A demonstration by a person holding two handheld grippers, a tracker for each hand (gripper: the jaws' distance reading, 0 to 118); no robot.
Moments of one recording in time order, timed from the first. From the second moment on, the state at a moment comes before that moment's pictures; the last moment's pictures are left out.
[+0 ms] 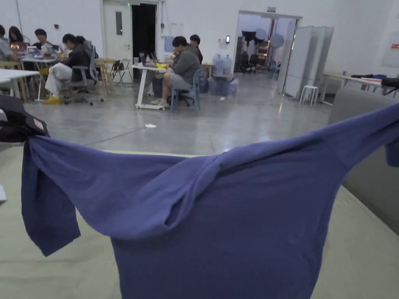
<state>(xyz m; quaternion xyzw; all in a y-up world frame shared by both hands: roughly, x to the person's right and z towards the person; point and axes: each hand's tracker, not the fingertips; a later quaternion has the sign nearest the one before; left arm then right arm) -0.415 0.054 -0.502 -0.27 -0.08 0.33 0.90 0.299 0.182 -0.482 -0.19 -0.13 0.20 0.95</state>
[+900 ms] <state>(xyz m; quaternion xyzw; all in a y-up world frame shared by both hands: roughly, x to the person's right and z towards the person) -0.401 0.130 -0.654 -0.23 -0.02 0.25 0.94 0.260 0.203 -0.679 -0.20 -0.15 0.13 0.96</state>
